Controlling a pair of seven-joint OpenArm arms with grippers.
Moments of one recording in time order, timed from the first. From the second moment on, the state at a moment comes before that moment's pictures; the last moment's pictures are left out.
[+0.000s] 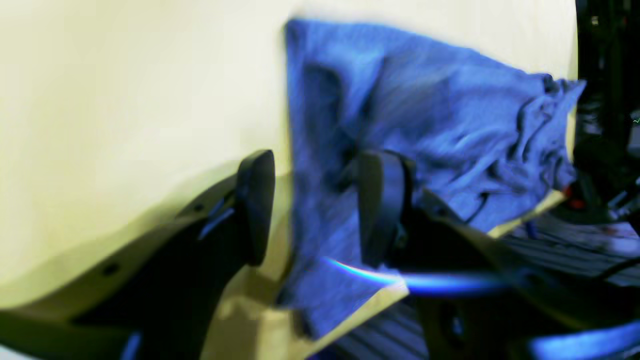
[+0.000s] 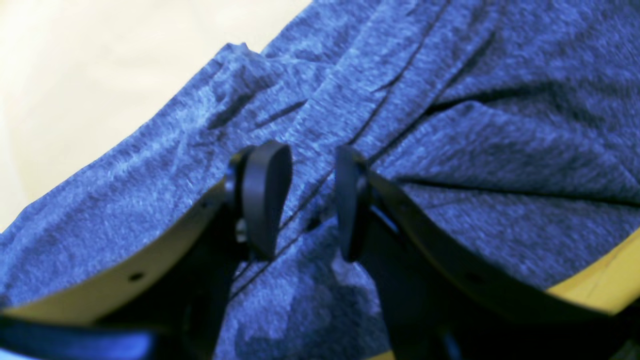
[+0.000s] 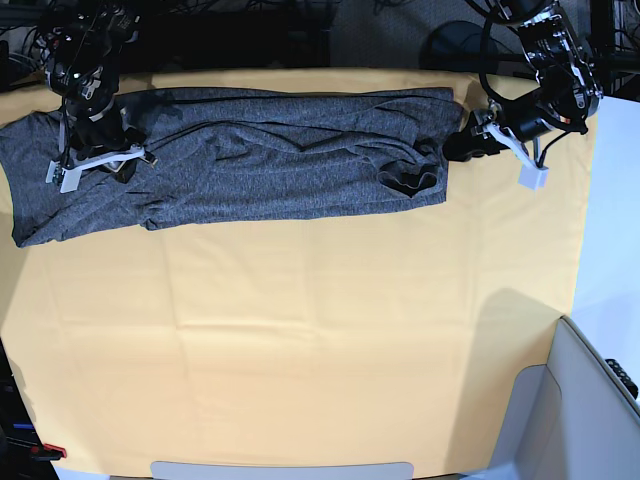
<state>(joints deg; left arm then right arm) 10.8 -9.2 -34.4 85.3 -60.9 -27.8 78.6 -18.3 3.1 25.5 116.2 24.8 -3.4 -55.0</state>
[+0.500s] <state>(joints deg) 10.0 -9.0 -32.9 82.2 -61.6 -33.8 77.3 -18.8 3.1 25.5 116.2 24.8 -3.3 -55.0</state>
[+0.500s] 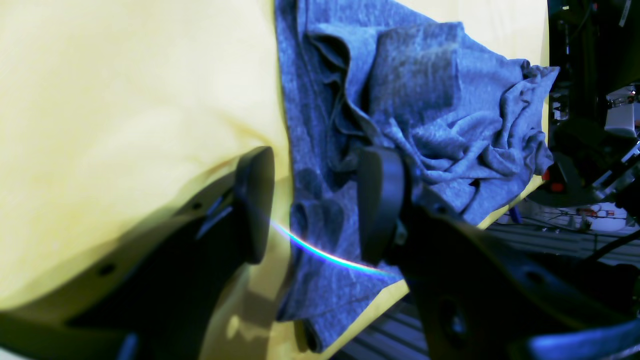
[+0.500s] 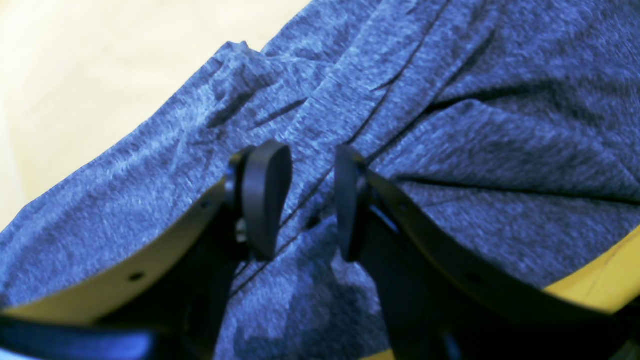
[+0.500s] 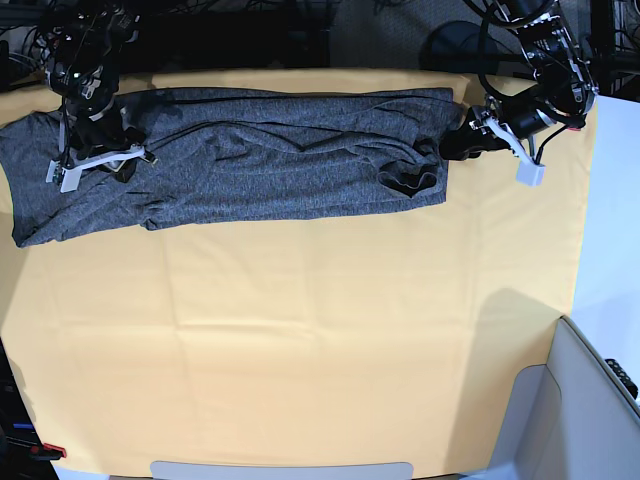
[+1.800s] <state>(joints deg) 9.2 -6.0 -20.6 85.8 -58.4 -33.5 75.1 -20.1 5.8 25.7 116.2 24.7 -3.3 -54.9</state>
